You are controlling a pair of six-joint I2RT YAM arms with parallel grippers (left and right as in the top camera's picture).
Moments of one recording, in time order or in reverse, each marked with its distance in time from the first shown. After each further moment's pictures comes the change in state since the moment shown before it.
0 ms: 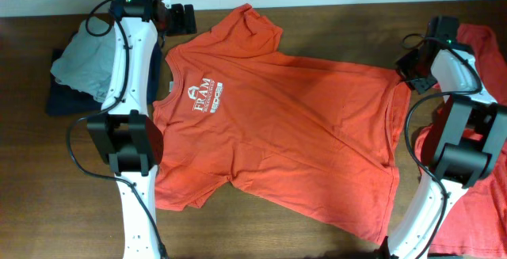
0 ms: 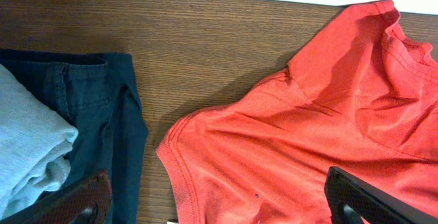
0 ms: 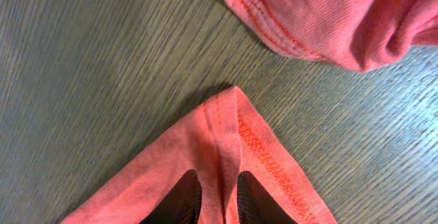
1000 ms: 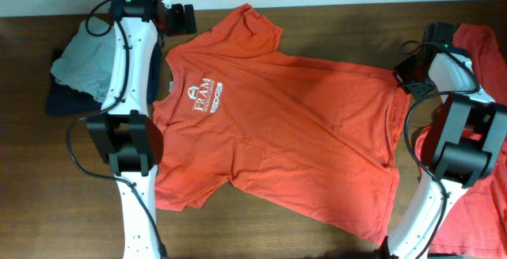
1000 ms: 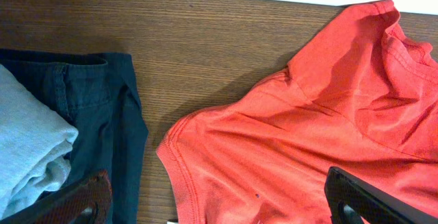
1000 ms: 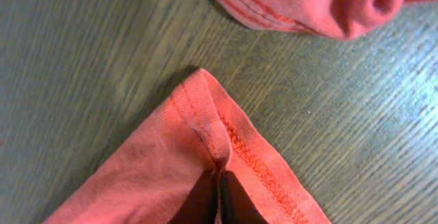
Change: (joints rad) left arm 0.000 0.000 0.000 0.000 0.000 0.000; right arm 0.000 0.002 -0.048 0.012 0.010 0.043
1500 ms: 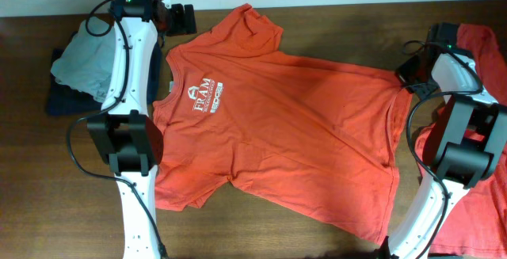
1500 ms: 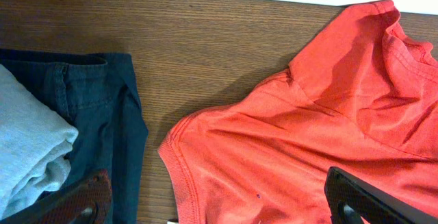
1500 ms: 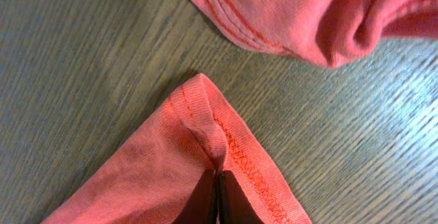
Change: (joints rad) left arm 0.000 0.000 0.000 0.000 0.000 0.000; right arm -0.020 0.000 0.003 0.002 0.004 -0.078
